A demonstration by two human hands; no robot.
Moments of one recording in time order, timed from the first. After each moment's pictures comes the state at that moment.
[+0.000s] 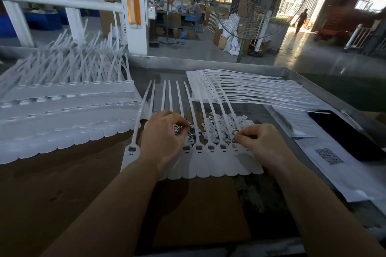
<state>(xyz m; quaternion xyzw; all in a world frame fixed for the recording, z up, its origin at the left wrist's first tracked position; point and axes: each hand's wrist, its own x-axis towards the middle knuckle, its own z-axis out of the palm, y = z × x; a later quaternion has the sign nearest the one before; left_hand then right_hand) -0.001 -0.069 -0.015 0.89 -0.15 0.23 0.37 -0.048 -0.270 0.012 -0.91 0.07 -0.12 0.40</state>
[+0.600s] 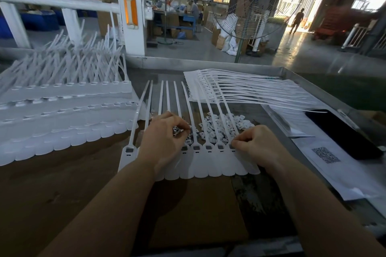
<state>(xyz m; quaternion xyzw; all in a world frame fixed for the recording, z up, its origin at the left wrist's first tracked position) 0.000 -0.069 -0.018 0.88 -0.20 0.21 0.37 -0.044 -0.274 0.008 -0.93 0.08 -0.06 0.34</state>
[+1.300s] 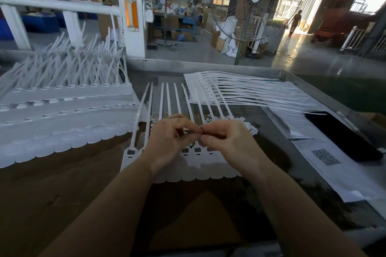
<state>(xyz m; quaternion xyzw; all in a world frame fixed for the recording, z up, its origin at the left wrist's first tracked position) -0.009 -0.070 -0.003 0.80 -0.29 0.12 0.51 -0.051 -0.223 0.021 -0.86 -0.09 -0.05 0.51</state>
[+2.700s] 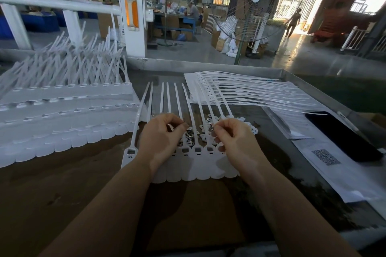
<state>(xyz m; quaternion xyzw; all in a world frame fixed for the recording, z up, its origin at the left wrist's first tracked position) 0.001 -0.068 -0.012 0.85 -0.12 0.15 0.49 -0.047 -0.224 0.010 -0.84 0.03 -0.13 0.52</state>
